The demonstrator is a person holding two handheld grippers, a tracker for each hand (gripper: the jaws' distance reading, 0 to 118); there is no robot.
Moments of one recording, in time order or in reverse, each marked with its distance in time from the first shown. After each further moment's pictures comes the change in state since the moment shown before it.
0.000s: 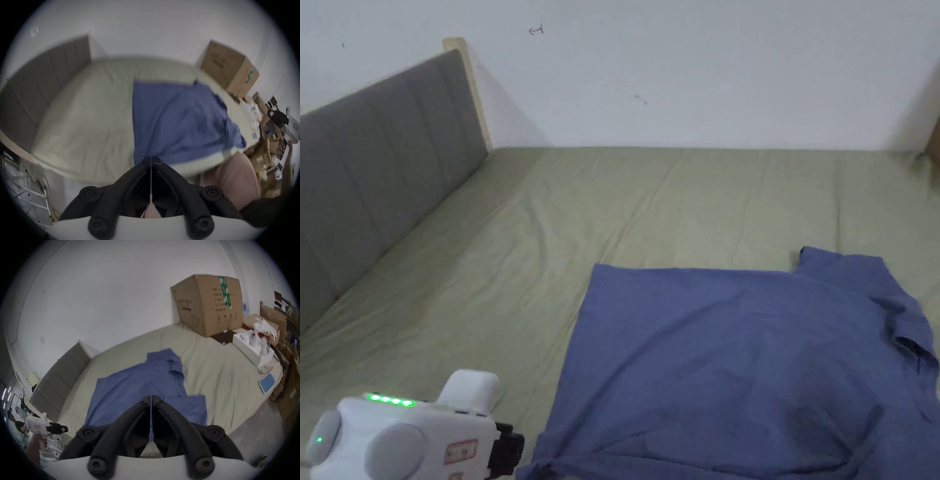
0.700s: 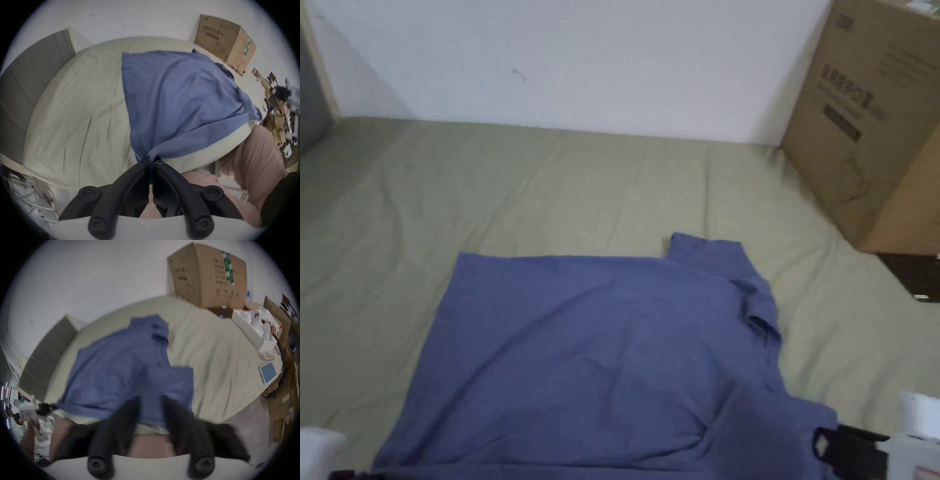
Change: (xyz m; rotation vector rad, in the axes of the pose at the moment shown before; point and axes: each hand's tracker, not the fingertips) left arm 0.021 -0.022 -0.028 0.141 -0.022 -0.098; right arm 0.078 -0.035 -0.062 -0.321 -0.095 0.082
